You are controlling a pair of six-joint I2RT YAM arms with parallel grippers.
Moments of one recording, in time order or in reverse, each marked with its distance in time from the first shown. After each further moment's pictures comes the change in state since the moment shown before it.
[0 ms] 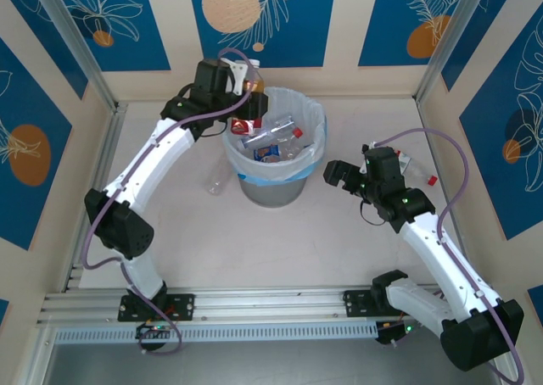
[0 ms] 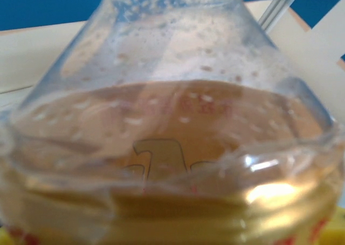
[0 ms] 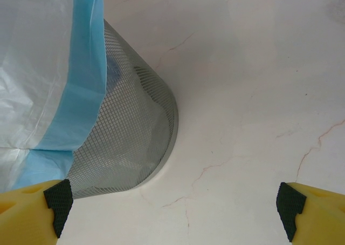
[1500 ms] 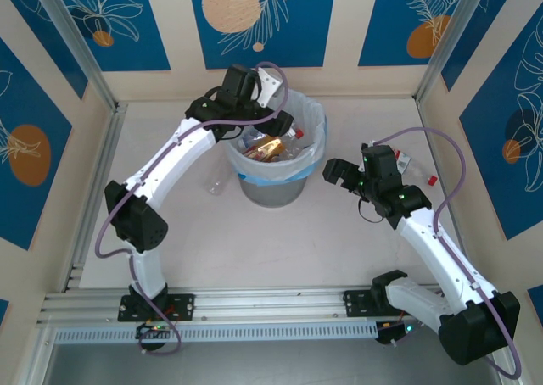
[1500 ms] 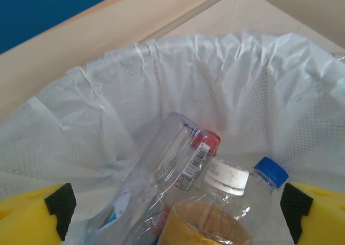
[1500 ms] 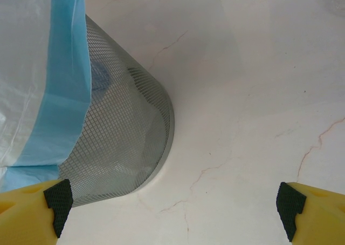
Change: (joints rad) left arm -0.100 0.093 0.103 -0.077 -0.060 0.264; right arm -0.008 0.040 0.000 0.016 0.006 0.024
